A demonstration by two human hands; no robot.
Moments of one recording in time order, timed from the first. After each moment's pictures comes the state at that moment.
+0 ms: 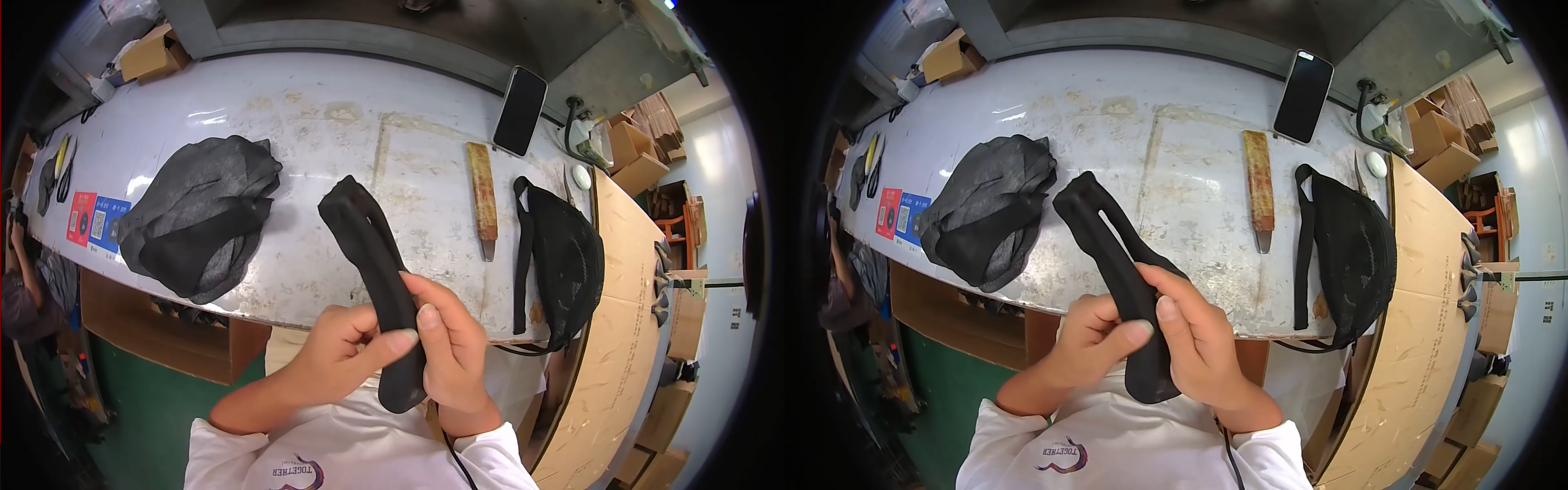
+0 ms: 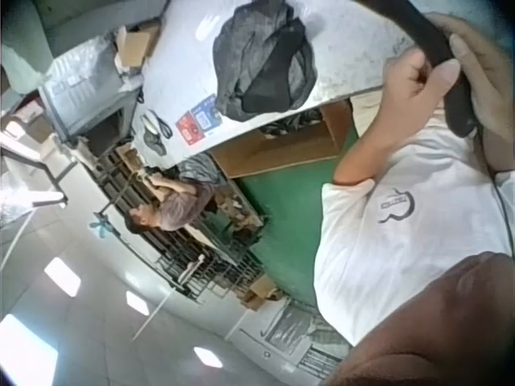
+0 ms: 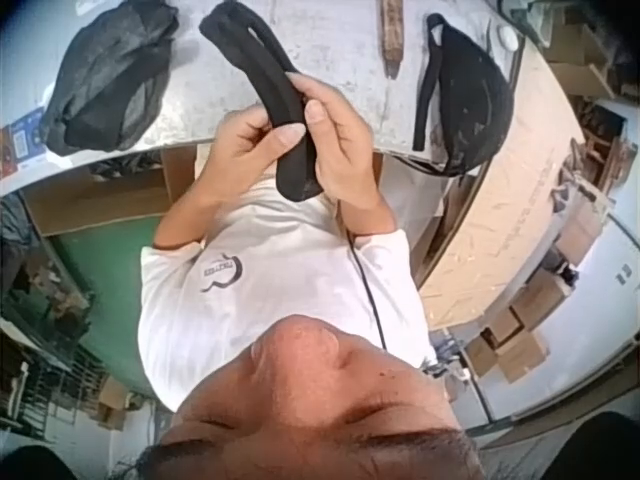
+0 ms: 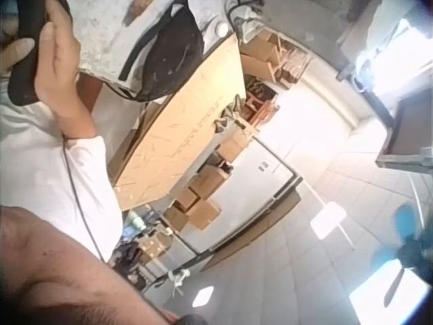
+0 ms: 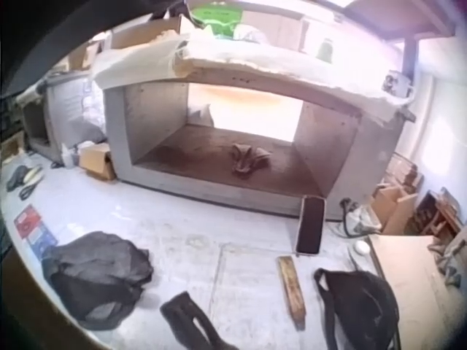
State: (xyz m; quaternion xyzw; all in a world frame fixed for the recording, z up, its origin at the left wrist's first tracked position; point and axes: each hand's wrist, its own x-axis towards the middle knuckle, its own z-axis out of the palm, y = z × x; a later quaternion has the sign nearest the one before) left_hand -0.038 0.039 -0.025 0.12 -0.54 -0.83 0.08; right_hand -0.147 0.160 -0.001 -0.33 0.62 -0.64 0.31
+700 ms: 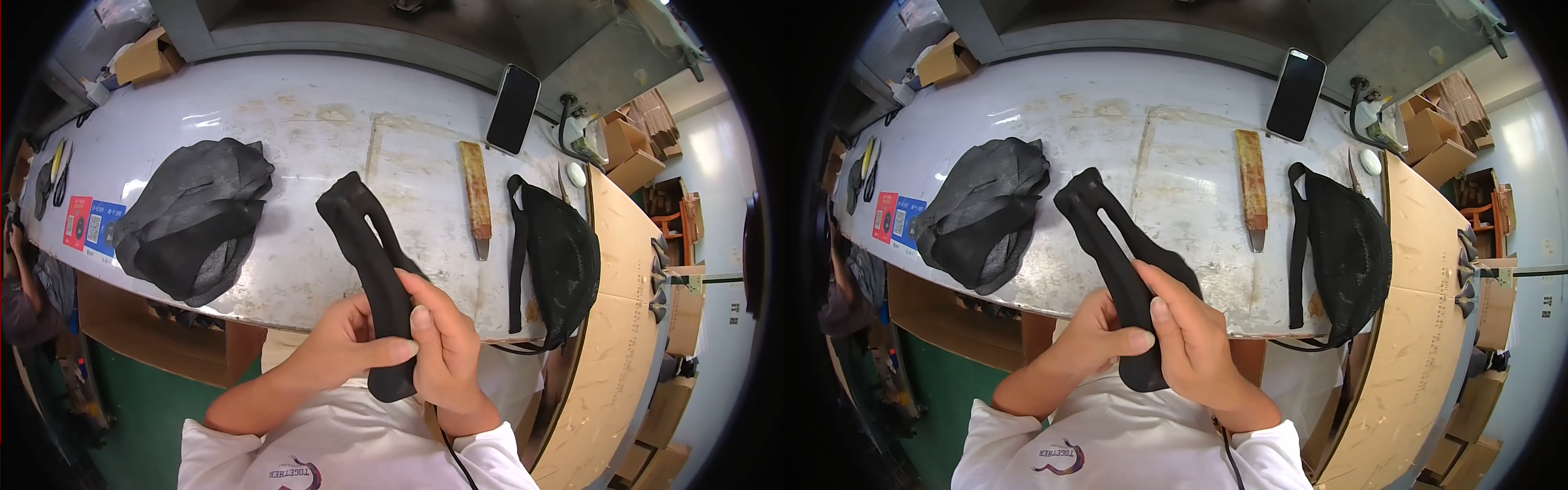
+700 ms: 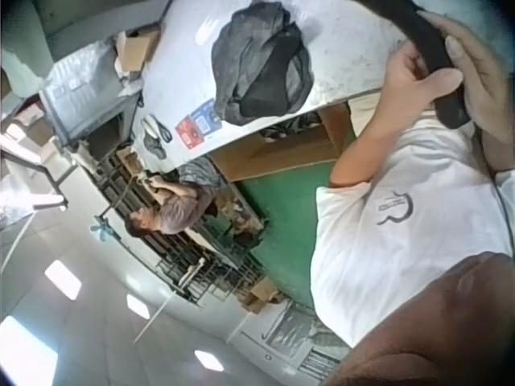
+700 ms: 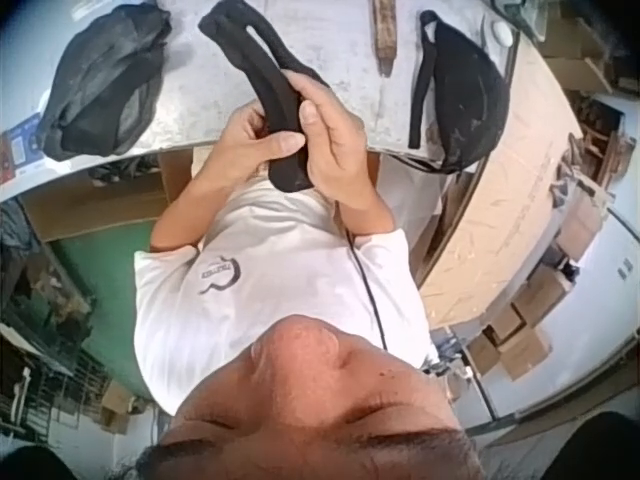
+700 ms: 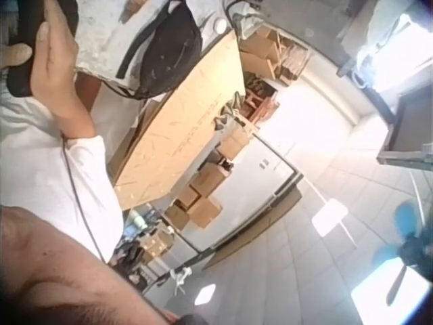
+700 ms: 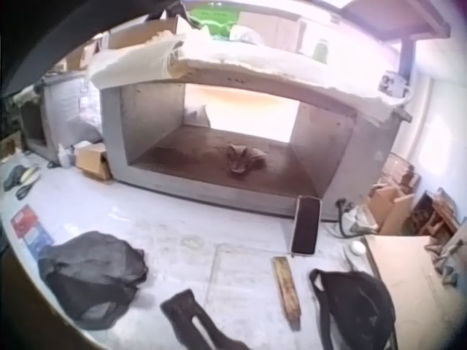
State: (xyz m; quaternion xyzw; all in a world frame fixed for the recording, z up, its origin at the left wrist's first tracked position) left_hand -0.052 0.046 -0.028 0.19 -0.33 -0.92 0.01; right_hand -0.153 0.161 -0.007 -0.39 0.67 -0.59 0.23
